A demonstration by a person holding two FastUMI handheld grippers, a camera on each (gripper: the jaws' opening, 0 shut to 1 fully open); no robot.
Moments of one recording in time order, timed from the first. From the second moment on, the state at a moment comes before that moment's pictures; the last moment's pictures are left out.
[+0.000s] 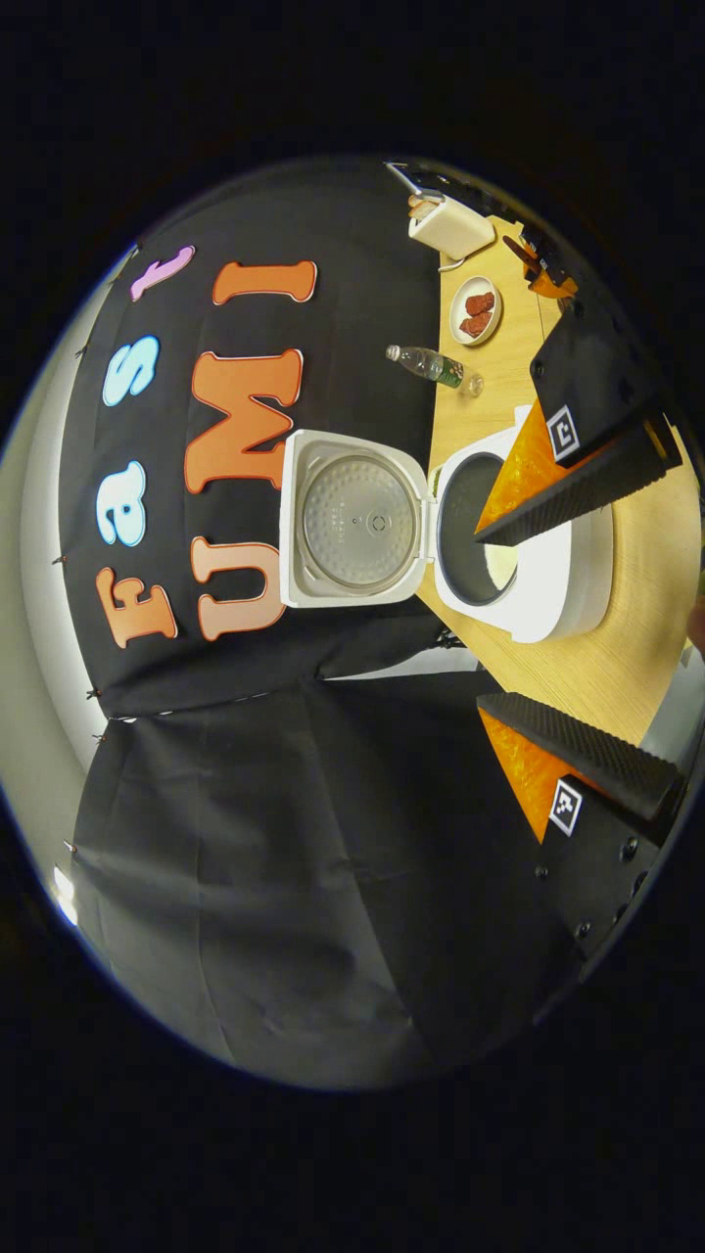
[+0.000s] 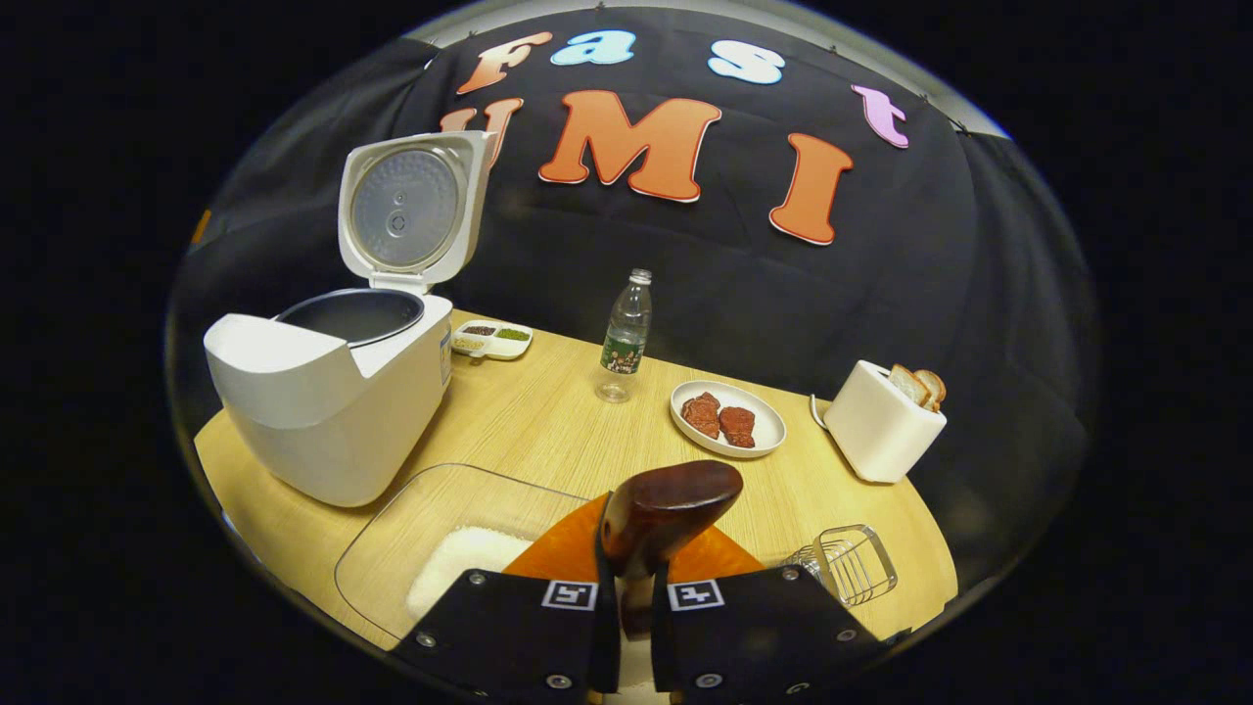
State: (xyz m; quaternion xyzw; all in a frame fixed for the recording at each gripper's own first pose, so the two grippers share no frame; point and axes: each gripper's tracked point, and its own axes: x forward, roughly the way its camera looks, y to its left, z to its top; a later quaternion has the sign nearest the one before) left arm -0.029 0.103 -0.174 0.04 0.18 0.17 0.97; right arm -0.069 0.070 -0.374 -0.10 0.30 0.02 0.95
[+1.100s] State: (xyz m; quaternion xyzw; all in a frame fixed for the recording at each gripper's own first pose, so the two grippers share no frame) left arm -0.022 0.124 -0.198 0.03 0.22 0.15 0.96; right arm -0.064 0.122 -0.400 0.27 0.42 -0.04 0.86
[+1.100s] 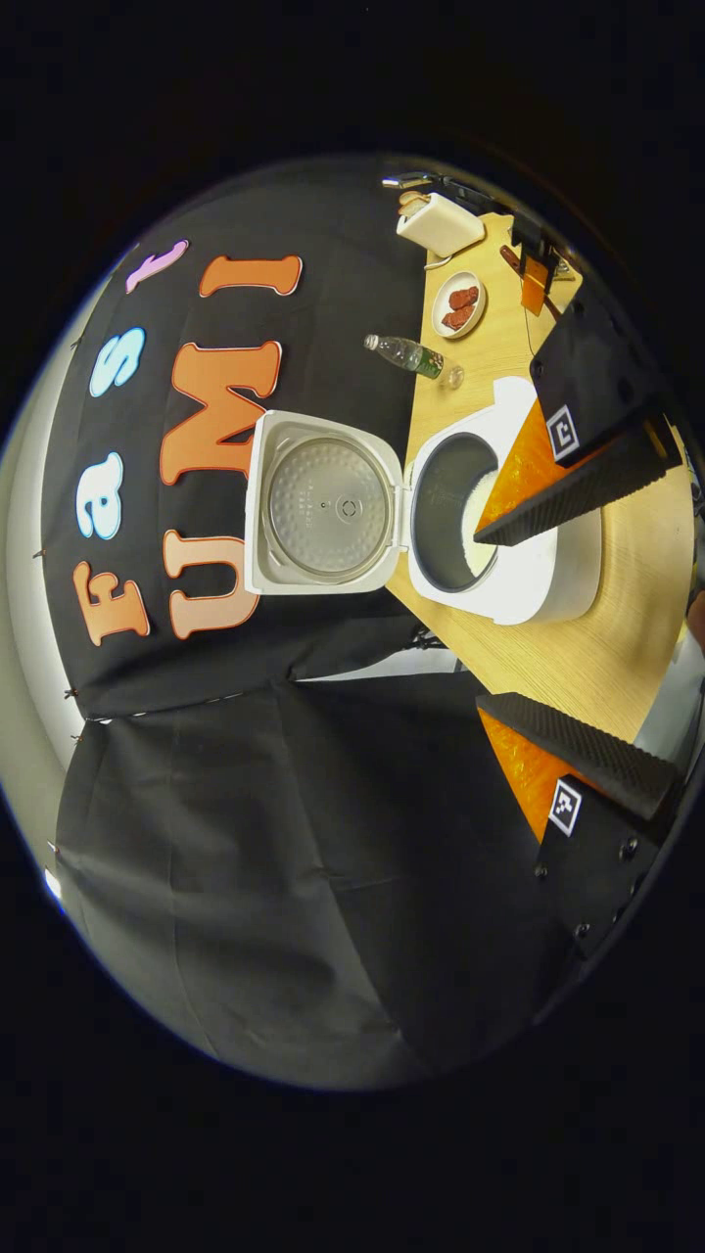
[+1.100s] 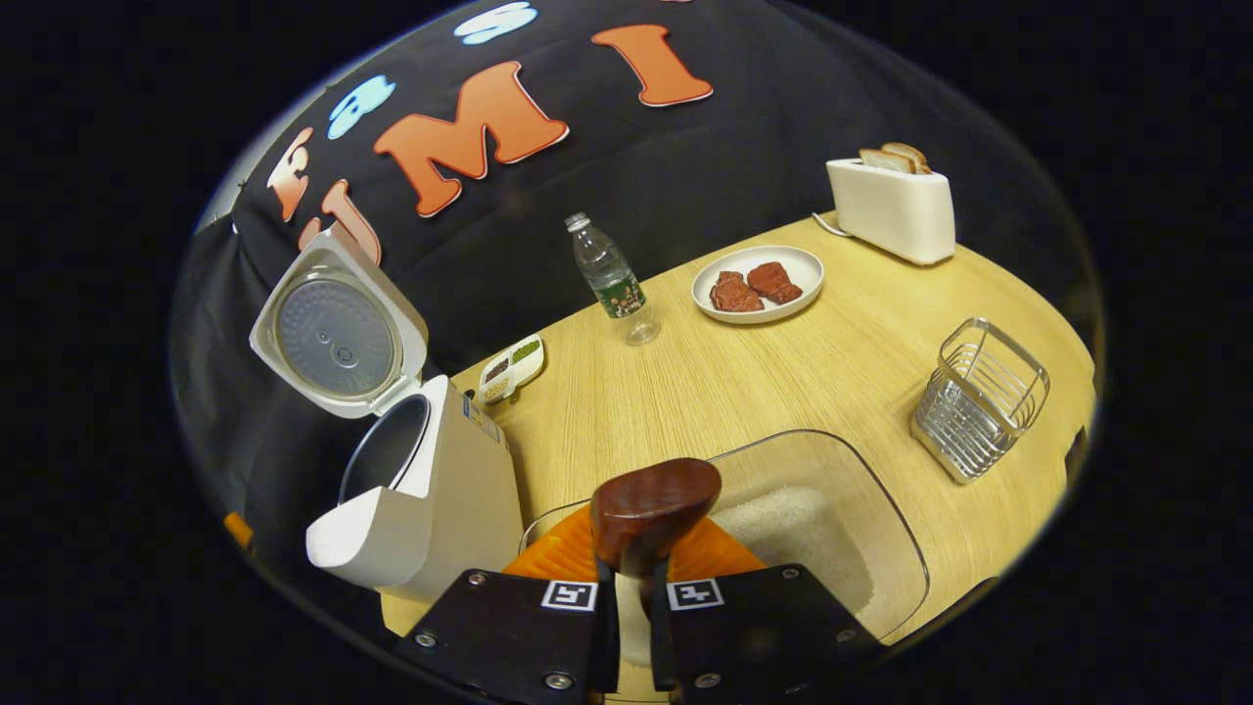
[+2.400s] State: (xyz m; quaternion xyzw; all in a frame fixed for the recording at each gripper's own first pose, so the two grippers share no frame) left arm -0.021 0.116 -0.194 0.03 0.21 0.14 0.97; right arm -0.062 0.097 -0.393 0.63 0.43 0.01 0.65
